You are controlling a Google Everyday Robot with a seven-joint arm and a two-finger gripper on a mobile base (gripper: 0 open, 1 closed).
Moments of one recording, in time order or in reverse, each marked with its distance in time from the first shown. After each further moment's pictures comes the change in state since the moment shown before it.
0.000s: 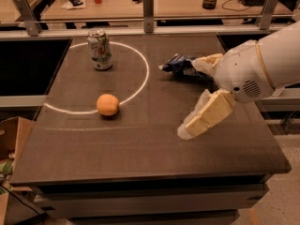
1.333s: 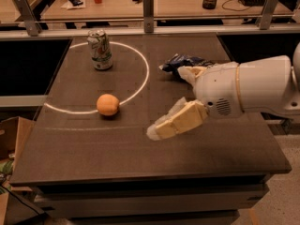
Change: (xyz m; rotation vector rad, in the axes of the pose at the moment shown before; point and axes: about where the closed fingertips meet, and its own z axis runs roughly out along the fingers) arm -0.022 0.011 0.038 0.052 -0.228 0.108
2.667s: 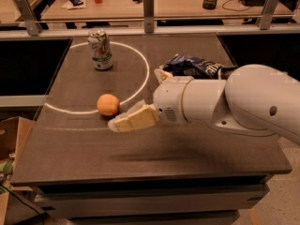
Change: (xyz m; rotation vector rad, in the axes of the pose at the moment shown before) arm -0.009 -0.014 0.083 0.164 -0.102 0.024
